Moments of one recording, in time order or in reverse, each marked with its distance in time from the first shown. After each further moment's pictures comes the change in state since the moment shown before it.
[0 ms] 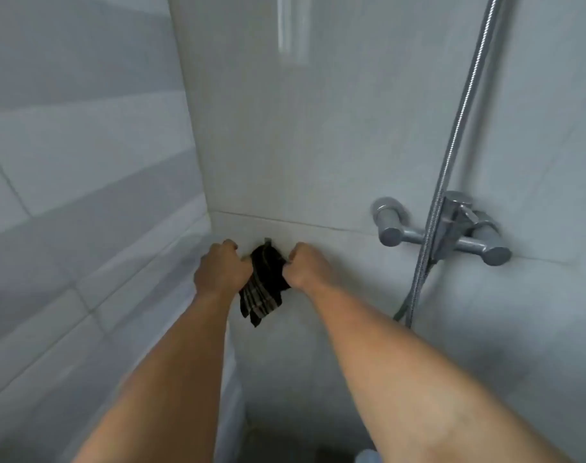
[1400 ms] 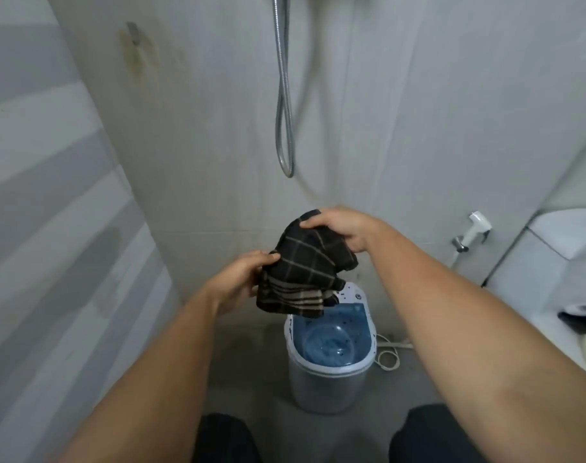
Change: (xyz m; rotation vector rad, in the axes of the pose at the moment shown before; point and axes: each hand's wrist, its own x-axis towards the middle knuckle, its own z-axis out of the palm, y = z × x) left_hand -0.326 -0.139 0.310 -0.860 -0.968 0.027; right_hand -0.288 0.342 0.102 0.802 -0.332 0.377
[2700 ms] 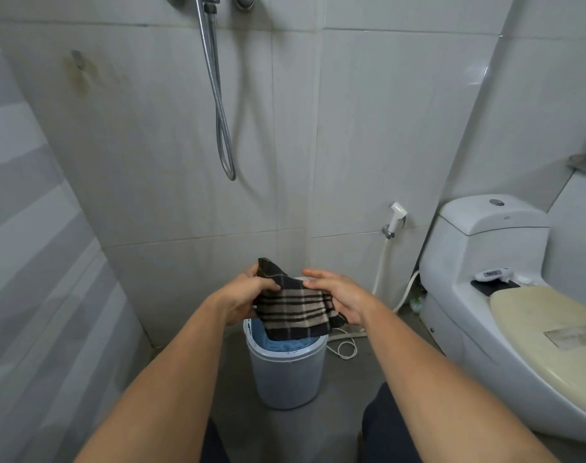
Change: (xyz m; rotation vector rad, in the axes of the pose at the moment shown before) left_hand -0.034 -0.044 0.111 0.146 -0.014 -0.128; right_hand -0.104 0.194 -0.011 0.432 0.159 -0.115
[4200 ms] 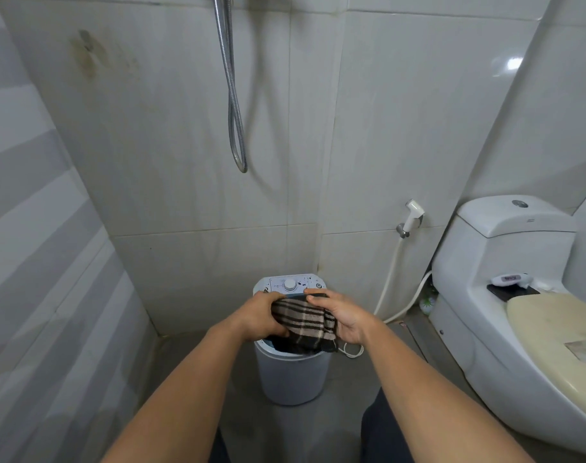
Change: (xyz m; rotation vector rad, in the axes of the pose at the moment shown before) left_hand 0.032 -0.053 -0.012 0.787 -0.015 0.236; right_hand 0.024 0.041 0.008 0.098 0.019 0.069
